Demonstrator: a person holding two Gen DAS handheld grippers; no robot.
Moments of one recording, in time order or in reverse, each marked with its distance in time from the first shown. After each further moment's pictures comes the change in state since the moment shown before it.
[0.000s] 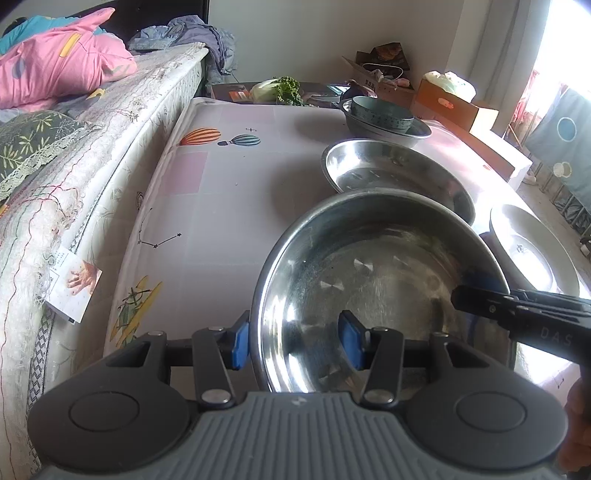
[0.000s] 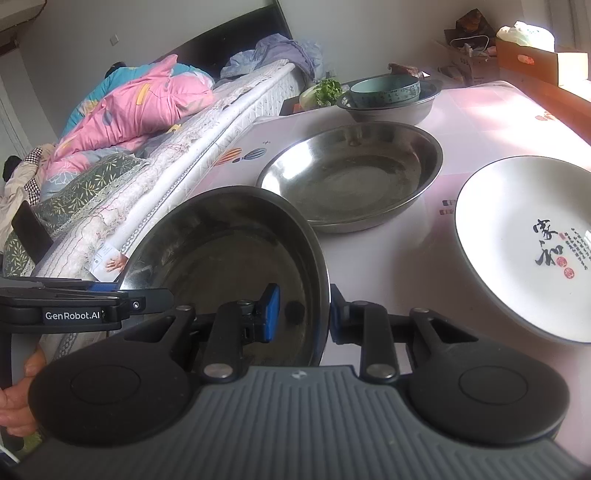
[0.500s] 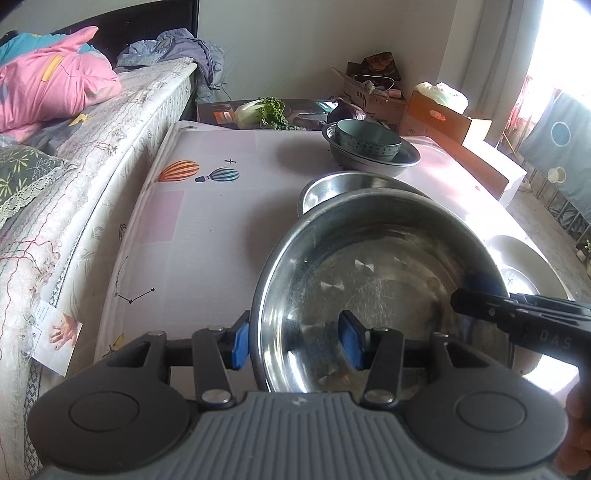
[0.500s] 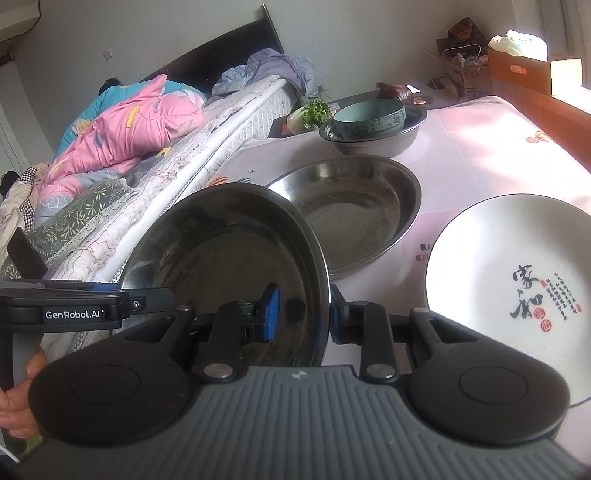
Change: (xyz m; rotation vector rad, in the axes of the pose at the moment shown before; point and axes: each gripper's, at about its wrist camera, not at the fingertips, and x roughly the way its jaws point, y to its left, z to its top) left arm 0.009 -0.023 0.042 0.017 -0.036 -0.015; right arm -0.001 -0.021 0.041 0.014 -0.041 -0.016
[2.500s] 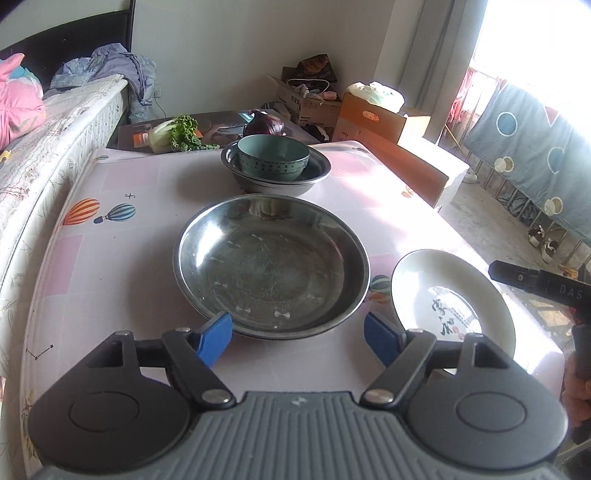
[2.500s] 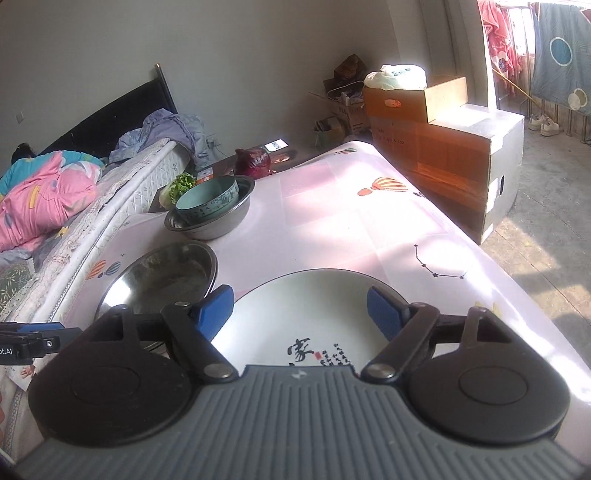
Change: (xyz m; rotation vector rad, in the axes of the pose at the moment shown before) left arm 0.022 -0.075 0.027 0.097 -0.003 -0.182; right arm -0.079 -0.137 0.018 0.167 -0.165 -0.305
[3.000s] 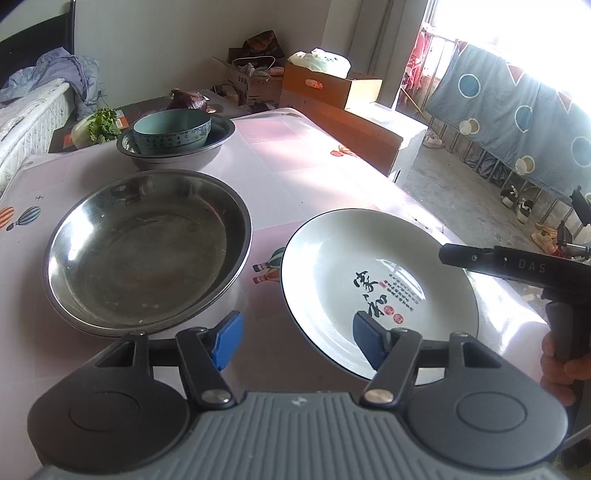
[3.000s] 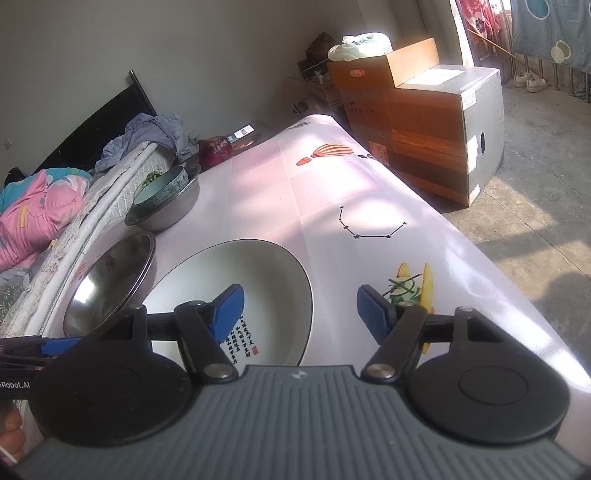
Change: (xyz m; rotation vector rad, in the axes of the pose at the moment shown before) left arm 0.059 -0.087 -0.009 0.111 0.051 -0.068; right arm 0.029 -0.082 -0.020 0.097 0.065 0.053
